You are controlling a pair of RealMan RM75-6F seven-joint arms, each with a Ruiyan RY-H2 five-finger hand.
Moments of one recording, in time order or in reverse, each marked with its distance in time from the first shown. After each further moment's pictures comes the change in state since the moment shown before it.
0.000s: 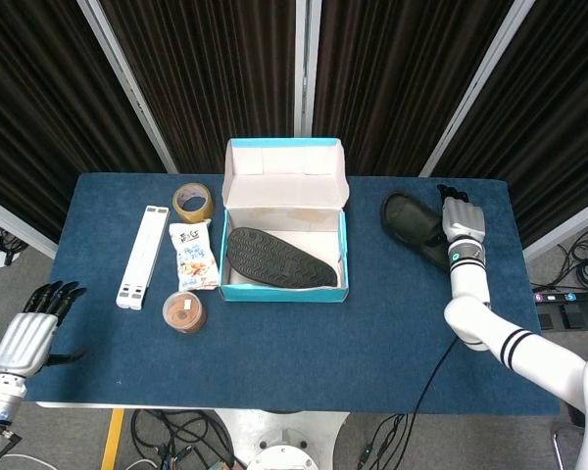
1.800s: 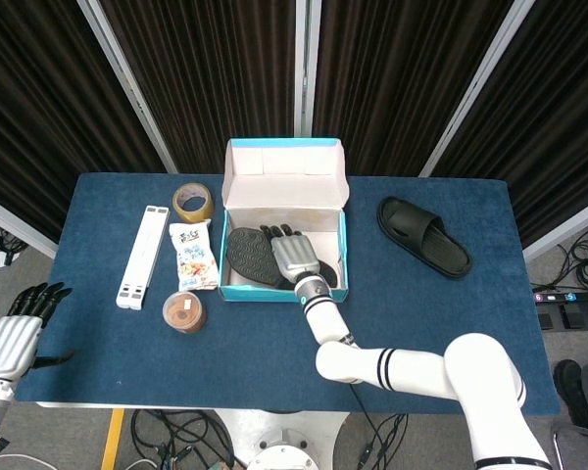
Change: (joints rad) left arm 0.027 0.001 0.002 0.046 -0.005 0.025 -0.076; right arm 0.332 -0.433 0.048 -0.040 -0.152 0.105 -0.032
